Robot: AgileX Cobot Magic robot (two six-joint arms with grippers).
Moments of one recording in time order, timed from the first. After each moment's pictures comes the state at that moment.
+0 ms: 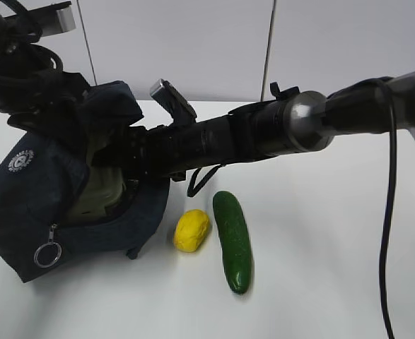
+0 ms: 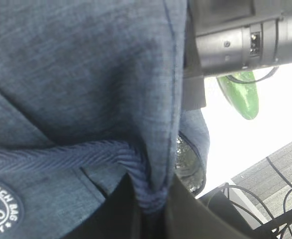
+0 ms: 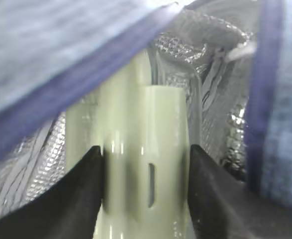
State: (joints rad) left arm -0.34 1.65 -1.37 -0.38 1.12 0.16; right arm 0.52 2.29 -1.56 1.77 0.69 -1.04
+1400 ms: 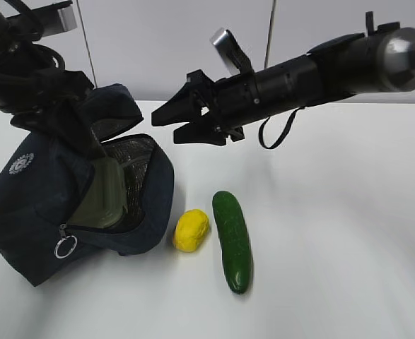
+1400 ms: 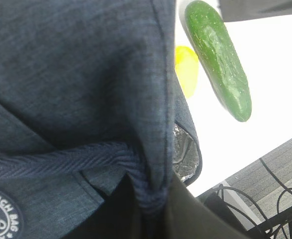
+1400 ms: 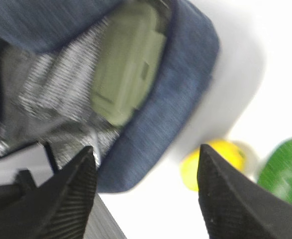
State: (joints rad) left arm -0.34 1.65 -1.37 -0.40 1.11 0.16; right arm 0.28 2.15 -1.58 1.37 1.03 -0.81
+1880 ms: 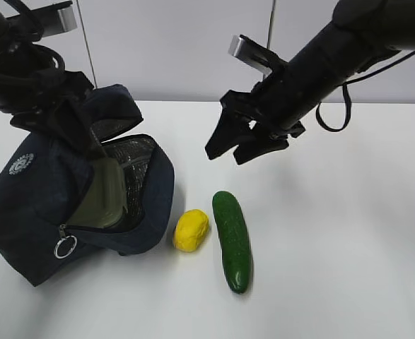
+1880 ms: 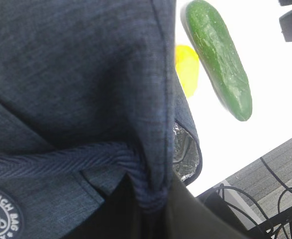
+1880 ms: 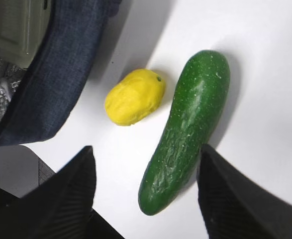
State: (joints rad) left arm -0.34 1.65 -1.37 -0.39 1.11 0.16; right arm 0.25 2.00 -1.58 0.73 1.11 -0.44
